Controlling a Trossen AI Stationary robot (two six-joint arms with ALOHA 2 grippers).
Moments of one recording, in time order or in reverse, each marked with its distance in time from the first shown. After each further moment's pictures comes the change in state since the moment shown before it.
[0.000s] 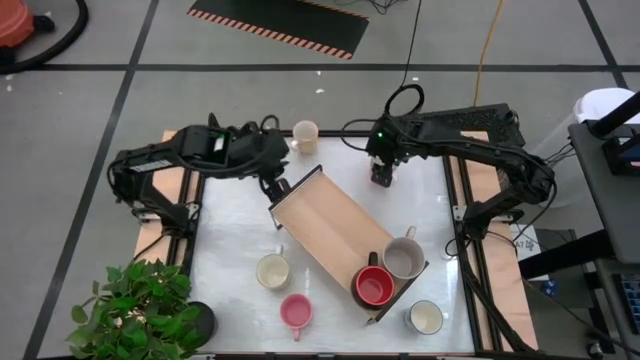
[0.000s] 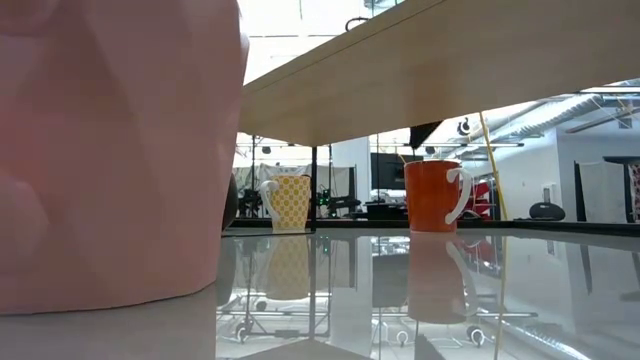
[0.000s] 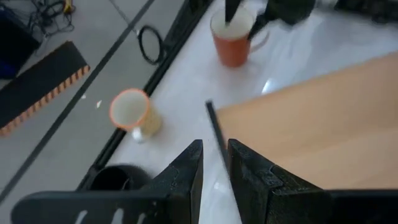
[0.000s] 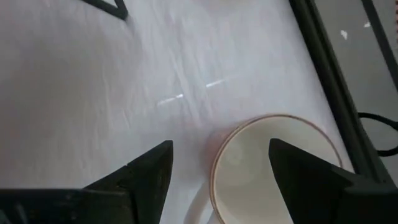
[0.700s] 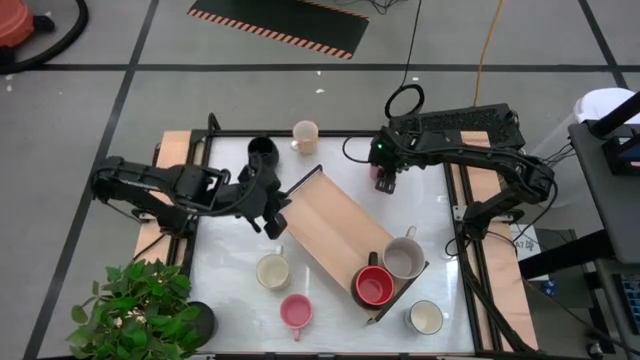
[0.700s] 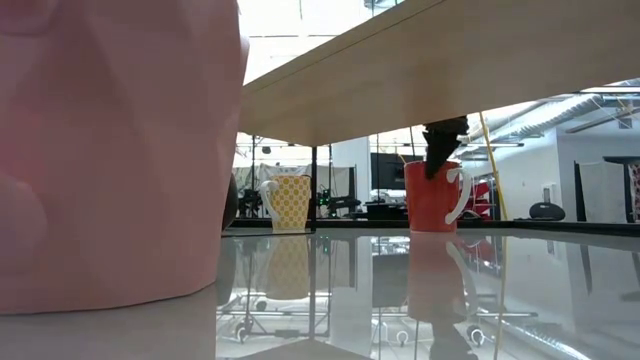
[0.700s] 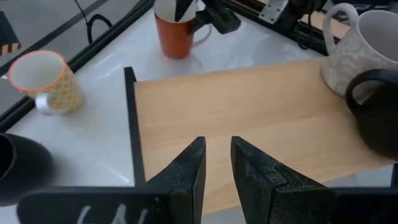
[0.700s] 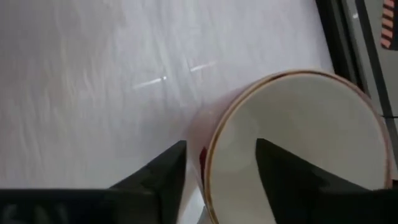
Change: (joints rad) left arm -0.213 -0.181 -0.431 0.339 -0.008 -0.325; right arm -0.004 0.004 -0.168 0.121 0.084 -0.070
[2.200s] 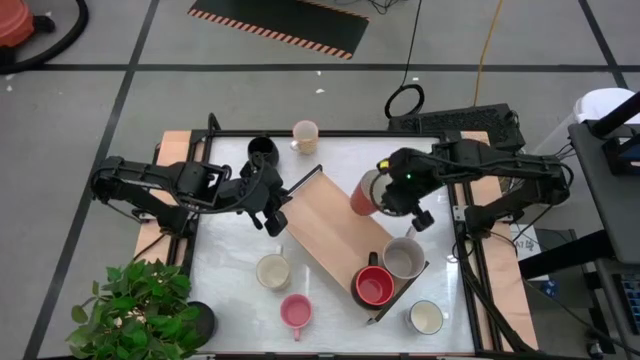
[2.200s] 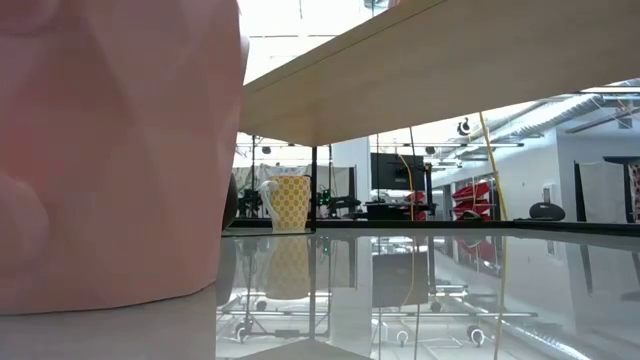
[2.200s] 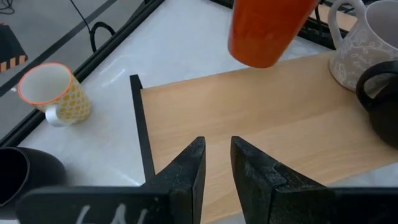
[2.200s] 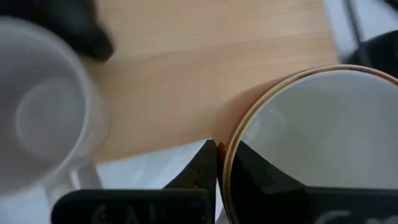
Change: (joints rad) left arm 0.027 0.000 -0.001 0.005 0.018 0.090; right arm 0.502 -0.131 0.536 -0.535 -0.212 -0.339
